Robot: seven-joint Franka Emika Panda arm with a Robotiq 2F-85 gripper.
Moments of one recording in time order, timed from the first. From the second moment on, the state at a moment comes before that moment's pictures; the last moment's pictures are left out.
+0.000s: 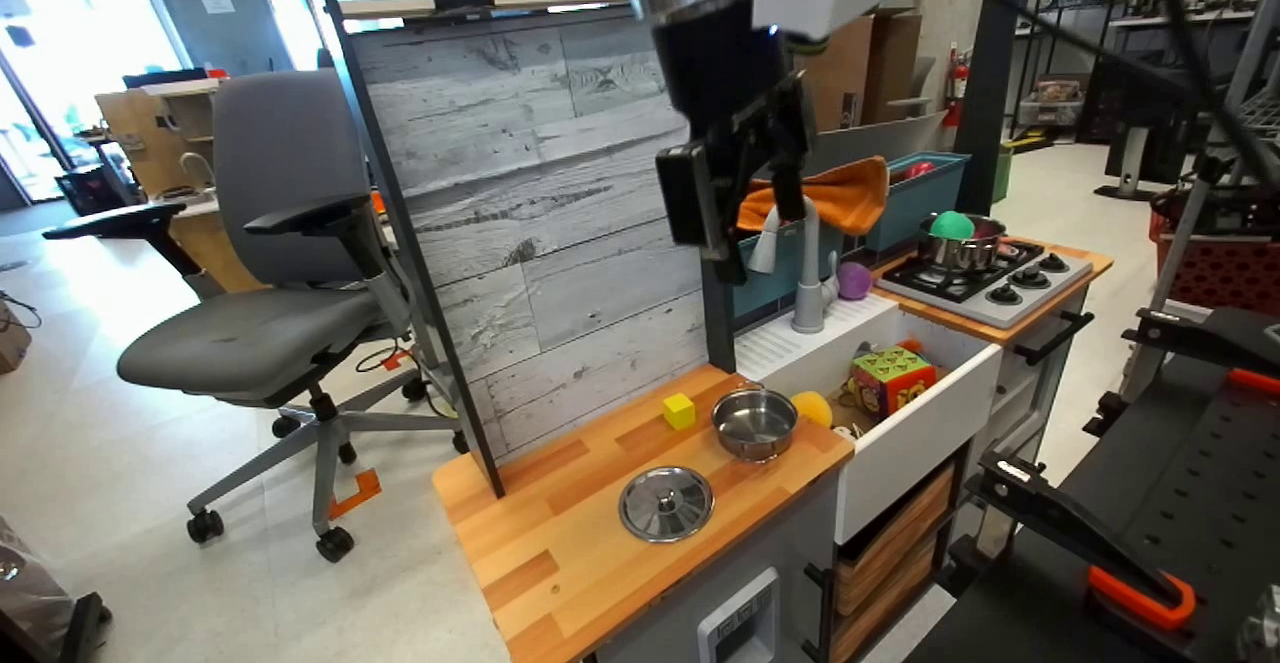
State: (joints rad) arm 0.14 0.35 0.24 -2.08 -0.38 2.28 0.34
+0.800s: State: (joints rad) arm 0.28 0.90 0.07 -1.73 -0.38 2.44 0.17
